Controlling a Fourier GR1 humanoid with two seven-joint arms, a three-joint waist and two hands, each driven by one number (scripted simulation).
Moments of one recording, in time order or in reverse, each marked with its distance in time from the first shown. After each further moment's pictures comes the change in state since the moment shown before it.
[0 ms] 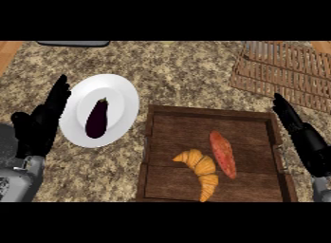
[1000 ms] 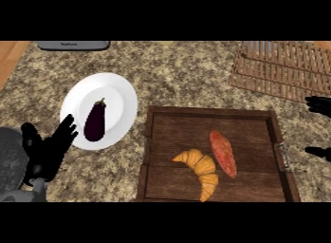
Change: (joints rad) left arm 0.154 -0.094 0.079 0.199 0.172 -0.149 0.062; right arm -0.124 -0.225 -0.198 0.377 -0.048 0.389 -0.201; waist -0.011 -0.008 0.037
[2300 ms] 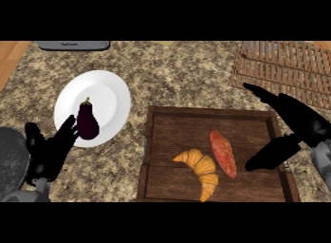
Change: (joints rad) left arm 0.005 -0.051 0.045 -0.004 -0.057 -0.029 0.029; right arm -0.194 0.135 0.312 -0.608 0.172 -0.074 1.054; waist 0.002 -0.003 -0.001
